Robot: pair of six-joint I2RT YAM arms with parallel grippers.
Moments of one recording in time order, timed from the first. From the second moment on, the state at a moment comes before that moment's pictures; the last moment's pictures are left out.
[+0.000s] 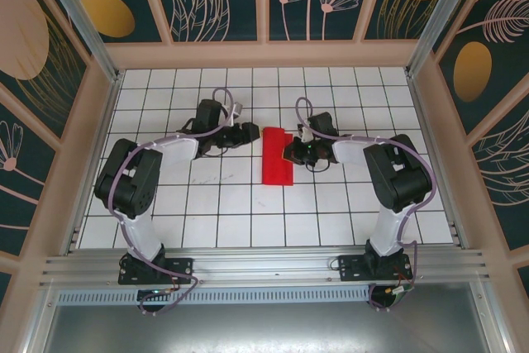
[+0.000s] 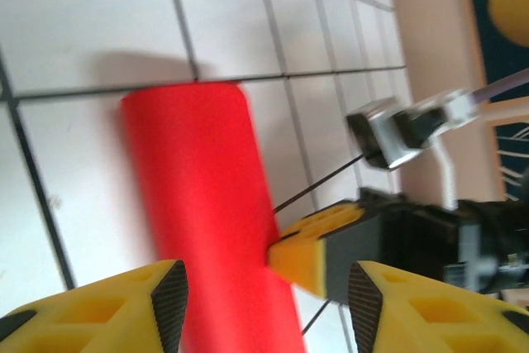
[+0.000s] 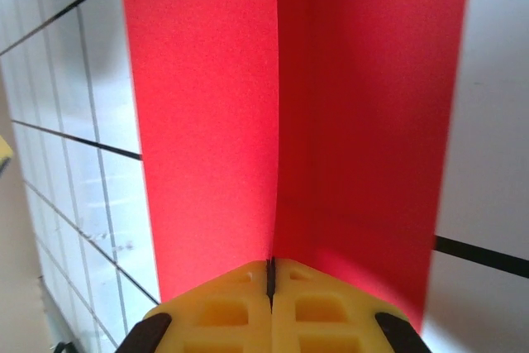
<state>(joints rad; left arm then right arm) -0.41 1.84 1.03 0.13 0.64 -0.67 0.42 1.84 0.94 -0.05 -0.56 0.68</state>
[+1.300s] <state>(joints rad) -0.57 2.04 1.27 -0.23 0.36 -0.54 0.30 1.57 0.83 -0.09 -0.29 0.60</state>
